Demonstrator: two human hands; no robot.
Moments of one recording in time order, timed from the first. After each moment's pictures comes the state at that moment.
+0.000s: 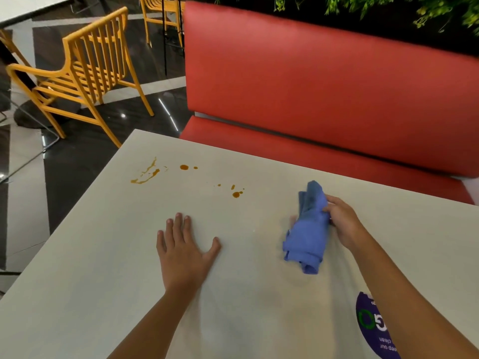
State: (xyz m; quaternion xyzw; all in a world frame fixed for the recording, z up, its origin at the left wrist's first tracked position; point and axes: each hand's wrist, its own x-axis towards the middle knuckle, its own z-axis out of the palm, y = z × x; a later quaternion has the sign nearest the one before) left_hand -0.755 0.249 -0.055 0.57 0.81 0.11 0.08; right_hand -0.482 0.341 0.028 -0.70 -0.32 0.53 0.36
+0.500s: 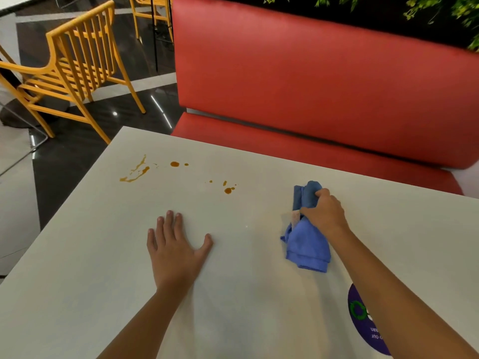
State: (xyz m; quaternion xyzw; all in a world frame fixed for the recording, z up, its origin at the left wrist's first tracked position) left_hand -0.755 0.250 -0.058 0.56 0.81 0.12 0.08; right_hand -0.487 0.345 0.008 -0.80 -0.53 0.26 0.12
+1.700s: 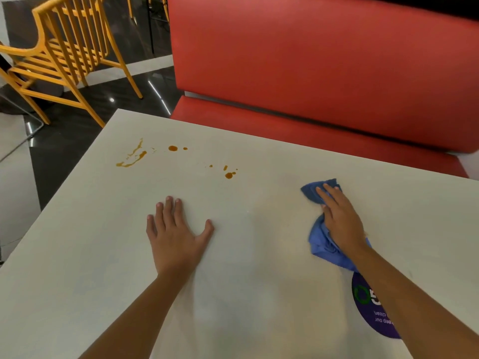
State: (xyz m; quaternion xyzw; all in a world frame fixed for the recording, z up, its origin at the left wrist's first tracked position) left_hand -0.756 0.250 -0.060 0.57 0.81 0.10 0.07; right_hand -0.438 0.309 -0.048 -0.67 -0.71 0.12 0.17
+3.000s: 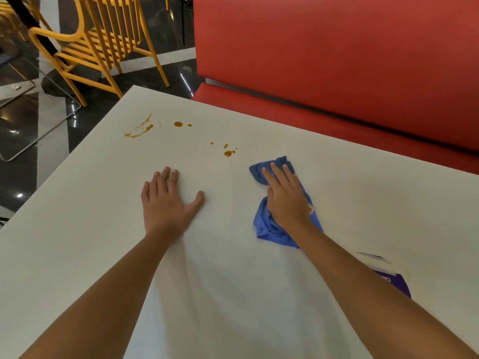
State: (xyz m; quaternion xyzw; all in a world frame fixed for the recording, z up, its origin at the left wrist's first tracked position) left_hand -0.753 0.250 -0.058 0.56 0.82 0.10 0.06; right_hand -0.519 0.320 -0.065 -0.55 -0.83 0.07 0.12
